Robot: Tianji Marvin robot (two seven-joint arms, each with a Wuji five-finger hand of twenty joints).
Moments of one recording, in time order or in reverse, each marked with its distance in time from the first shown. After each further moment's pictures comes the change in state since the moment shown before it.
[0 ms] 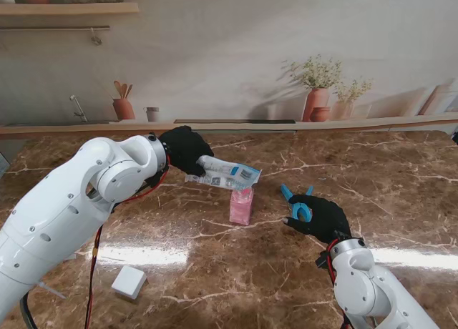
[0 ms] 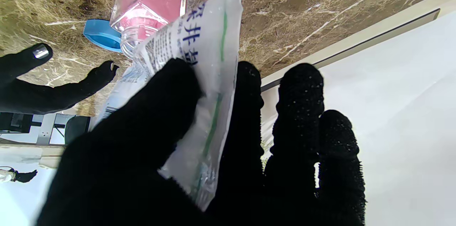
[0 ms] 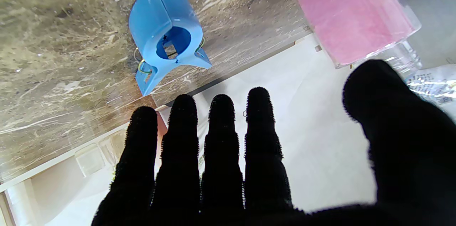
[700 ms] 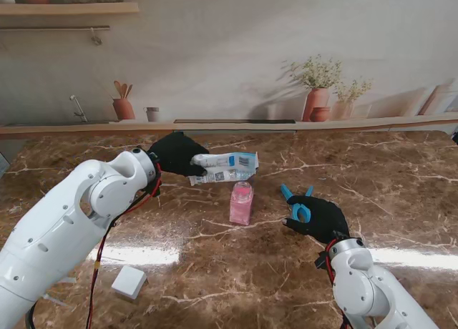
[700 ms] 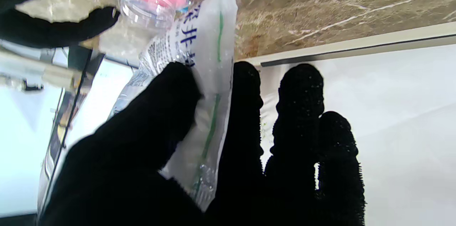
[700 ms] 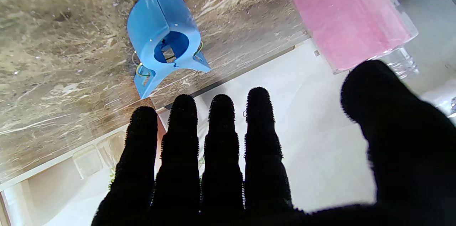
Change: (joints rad) left arm 0.123 -0.027 -0.095 0.102 -0.137 -0.052 0.256; right arm 0.001 0.002 -0.007 -0.008 -0.012 0.012 0.014; left_hand 0.000 0.031 -0.024 0.001 -0.011 -0.002 0.003 0.079 0.000 -0.006 0.001 0.000 -0.002 0.000 0.000 0.000 -0.024 -0.008 0.000 0.000; right_hand 0.000 0.000 0.014 0.000 0.000 0.000 0.000 -0.007 0.000 0.000 0.000 0.000 0.000 0.000 0.000 0.000 0.000 0.000 0.000 0.000
